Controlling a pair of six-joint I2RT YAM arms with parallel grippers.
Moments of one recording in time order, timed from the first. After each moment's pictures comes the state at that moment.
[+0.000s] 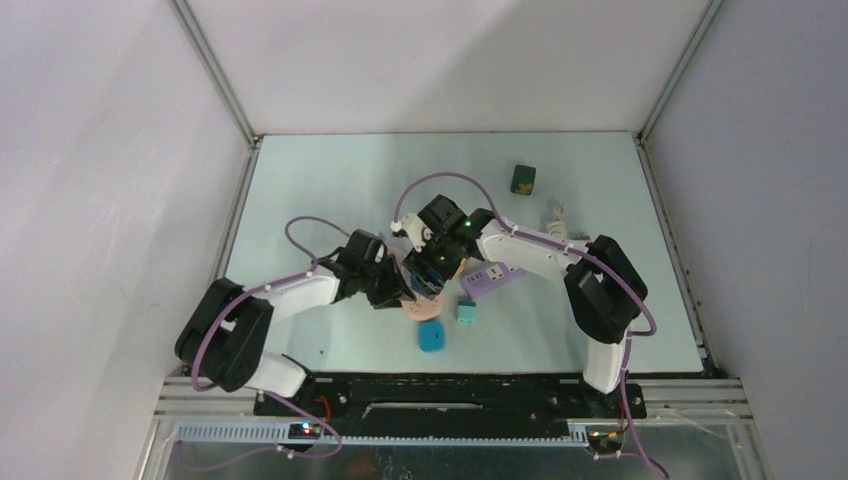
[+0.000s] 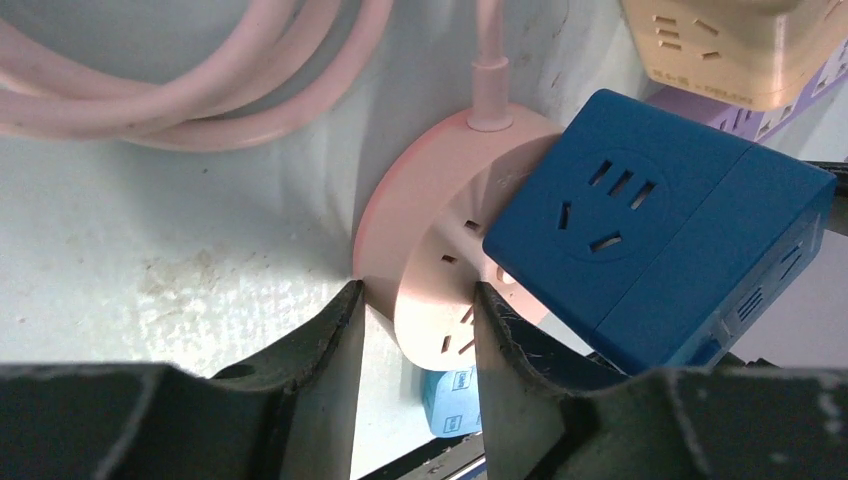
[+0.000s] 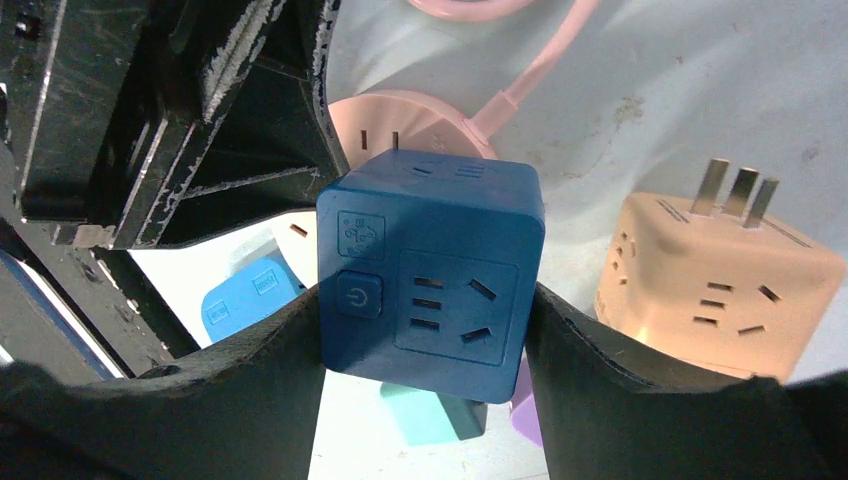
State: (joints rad) left arm -0.53 1.42 0.62 -0.21 0.27 -0.86; right arm 0.85 1.87 1.39 -0.61 -0.28 -0.11
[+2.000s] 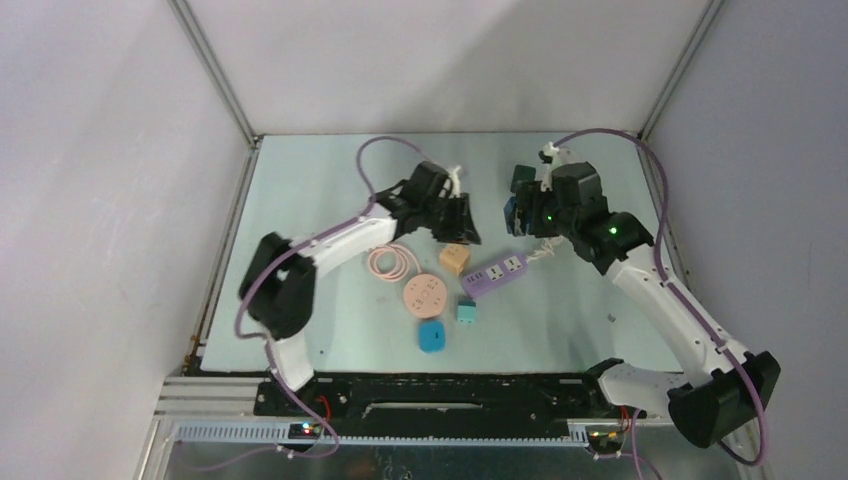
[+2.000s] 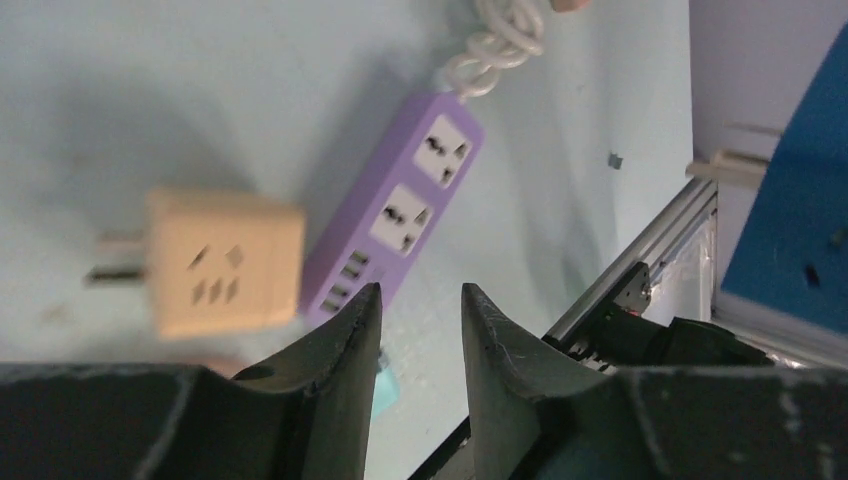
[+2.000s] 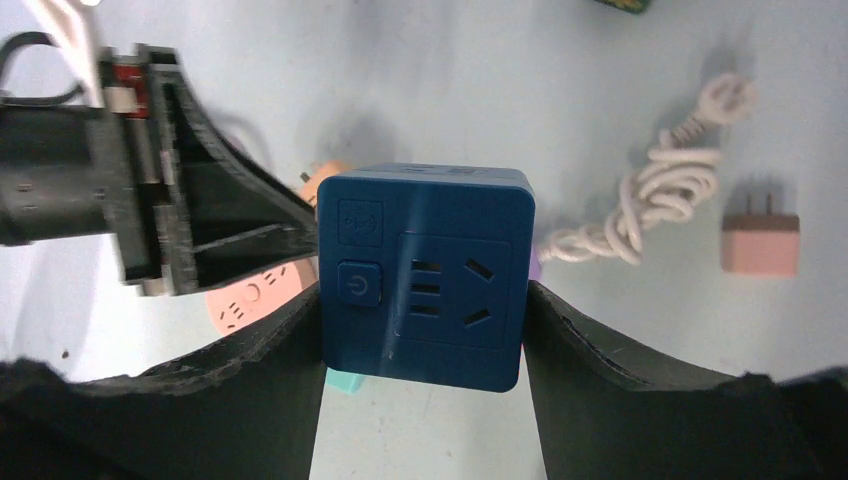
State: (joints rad) left arm -0.67 1.73 1.33 -0.35 0.34 -0.62; right arm 0.47 1.19 1.18 -0.61 0.04 0.32
